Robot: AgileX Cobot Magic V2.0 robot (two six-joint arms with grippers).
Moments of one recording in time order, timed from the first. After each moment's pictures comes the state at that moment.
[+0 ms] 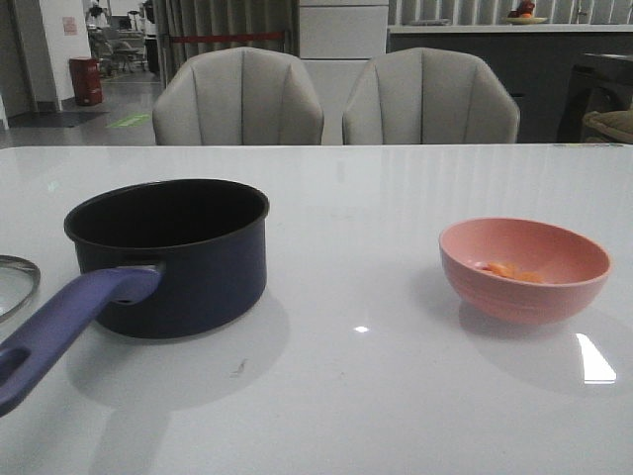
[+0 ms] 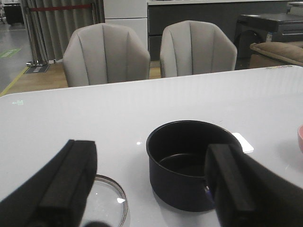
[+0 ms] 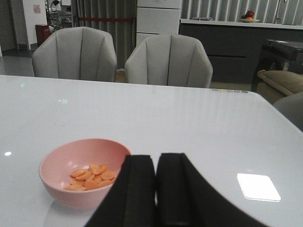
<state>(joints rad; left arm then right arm) -0.28 0.14 -0.33 -0.02 0.35 0.01 0.07 -0.01 0.03 -0.05 0.03 0.07</state>
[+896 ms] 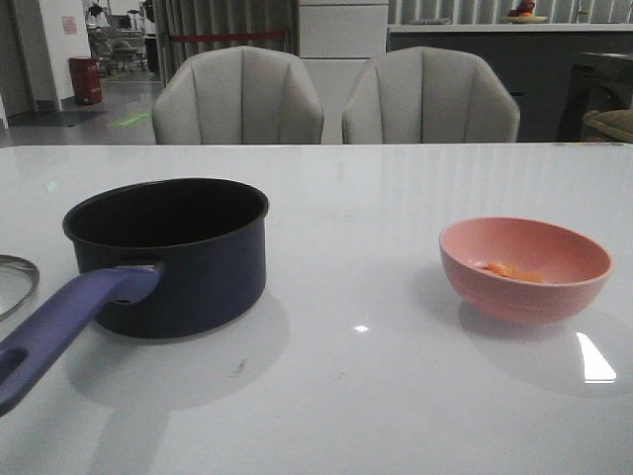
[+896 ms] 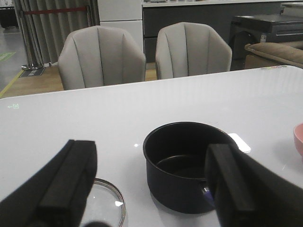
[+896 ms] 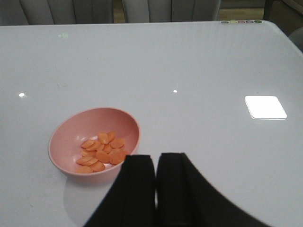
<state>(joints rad) -0.29 0.14 -0.33 -0.01 0.34 0.01 0.07 0.39 -0.28 0.03 0.24 0.08</state>
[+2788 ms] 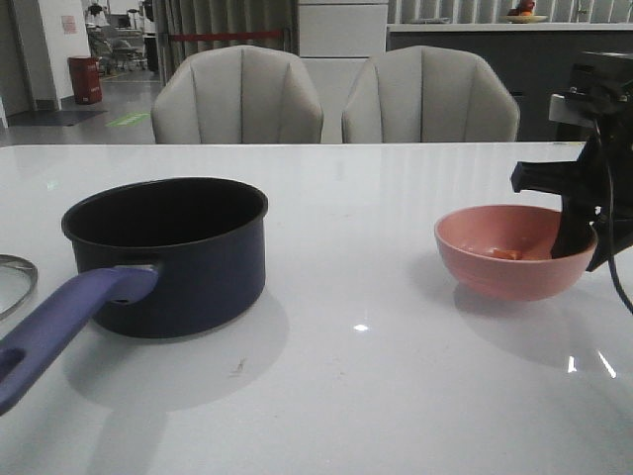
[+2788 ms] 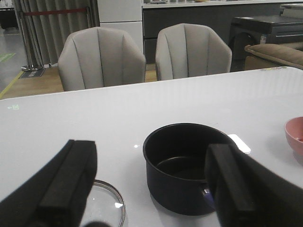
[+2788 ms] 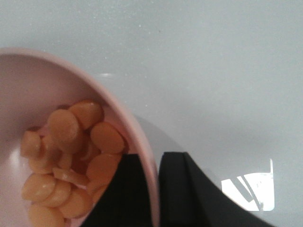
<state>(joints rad) -0.29 0.14 -0.33 -0.01 0.34 0.01 0.07 1.86 -1.16 0.24 0.52 0.08</state>
